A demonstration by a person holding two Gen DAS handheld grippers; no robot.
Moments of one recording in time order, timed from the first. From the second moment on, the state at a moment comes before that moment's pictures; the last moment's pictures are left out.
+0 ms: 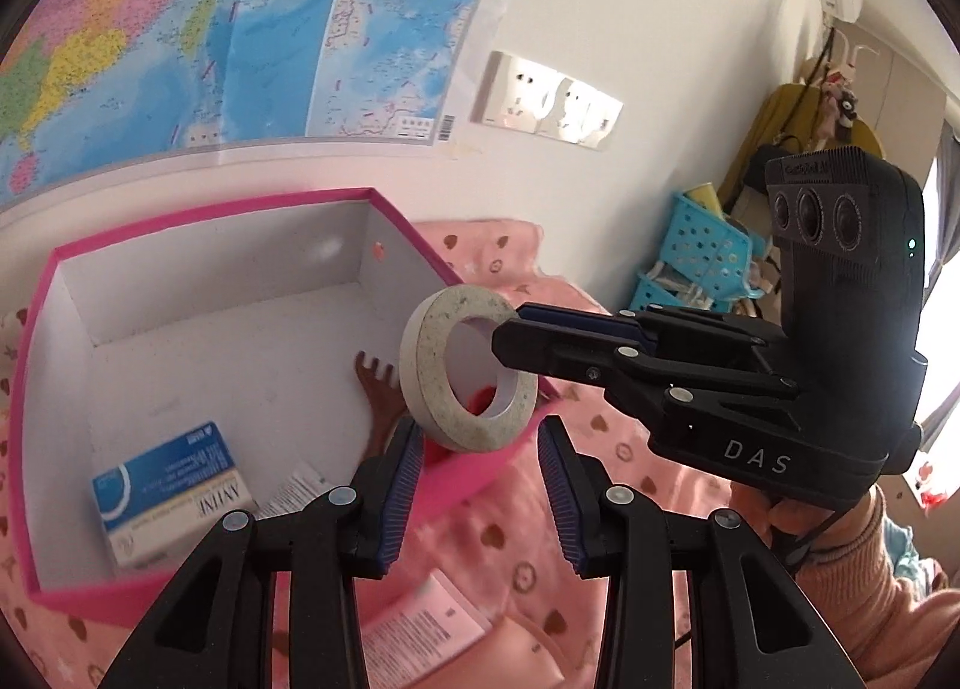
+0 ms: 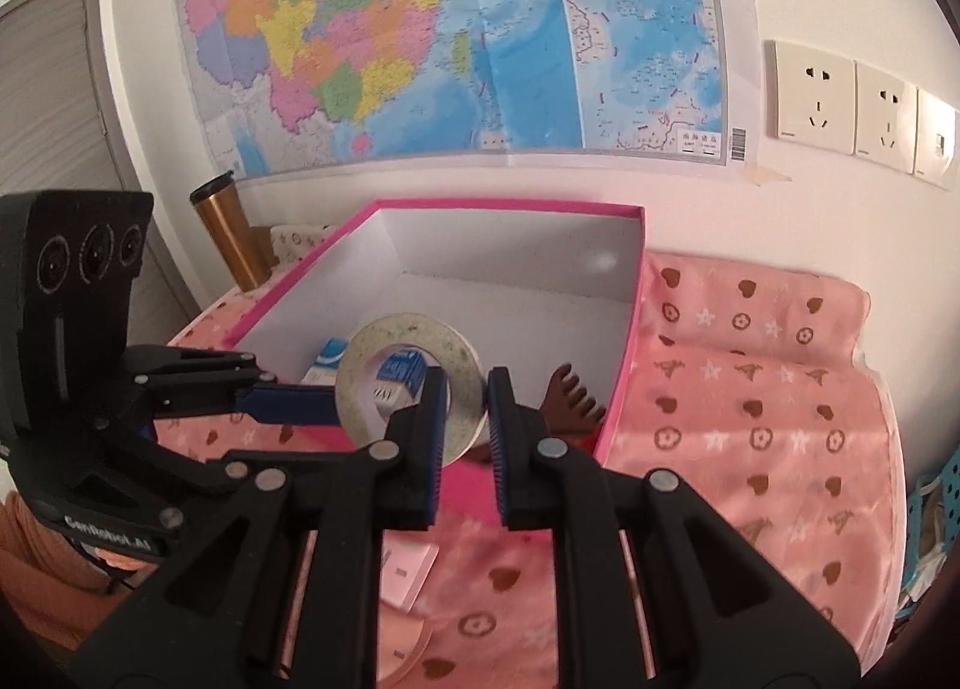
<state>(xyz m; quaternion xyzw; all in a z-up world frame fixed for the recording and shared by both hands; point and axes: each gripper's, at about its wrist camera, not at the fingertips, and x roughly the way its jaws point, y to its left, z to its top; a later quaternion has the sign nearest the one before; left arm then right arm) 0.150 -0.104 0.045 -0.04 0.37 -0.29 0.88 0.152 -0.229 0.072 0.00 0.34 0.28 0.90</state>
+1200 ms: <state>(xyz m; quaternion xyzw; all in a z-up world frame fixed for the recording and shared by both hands) 0.122 -0.071 0.037 -0.02 0.34 -0.22 0.91 0.140 -0.220 0.053 -0.04 0.34 0.22 0.91</state>
